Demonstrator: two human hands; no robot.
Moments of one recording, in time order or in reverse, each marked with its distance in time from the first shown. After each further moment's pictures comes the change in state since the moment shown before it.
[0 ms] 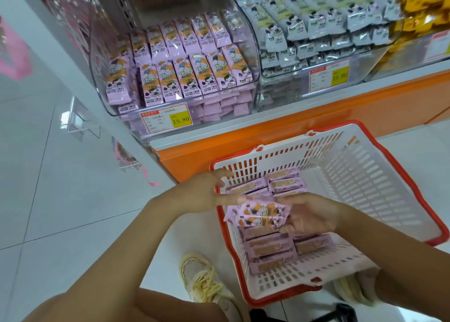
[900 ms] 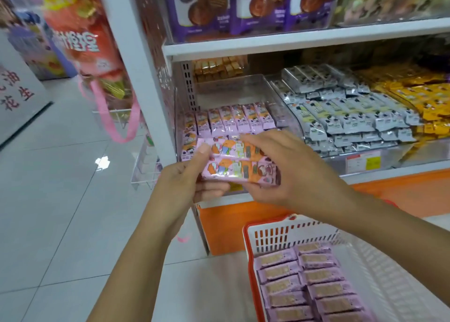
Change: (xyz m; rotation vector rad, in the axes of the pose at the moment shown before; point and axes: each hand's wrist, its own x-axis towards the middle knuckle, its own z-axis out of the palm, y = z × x) left_hand -0.095 0.031 -0.095 -0.999 0.780 0.253; right_hand -0.019 -0.130 0.214 -1.861 0.617 -1.196
